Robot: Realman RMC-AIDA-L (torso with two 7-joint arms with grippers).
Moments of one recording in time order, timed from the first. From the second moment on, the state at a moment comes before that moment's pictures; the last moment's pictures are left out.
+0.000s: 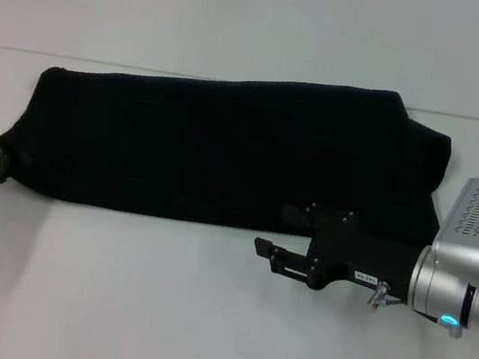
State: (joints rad) left arm -0.49 -1.98 0.62 0.41 1.88 0.90 -2.36; right arm 0.65 2.10 -1.09 -0.32 -1.57 -1.12 1.01
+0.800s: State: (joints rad) left arm -0.46 -1.95 0.45 0.45 1.88 0.87 -2.31; right arm 0.62 2.10 -1.09 -0.32 -1.55 -1.13 1.01
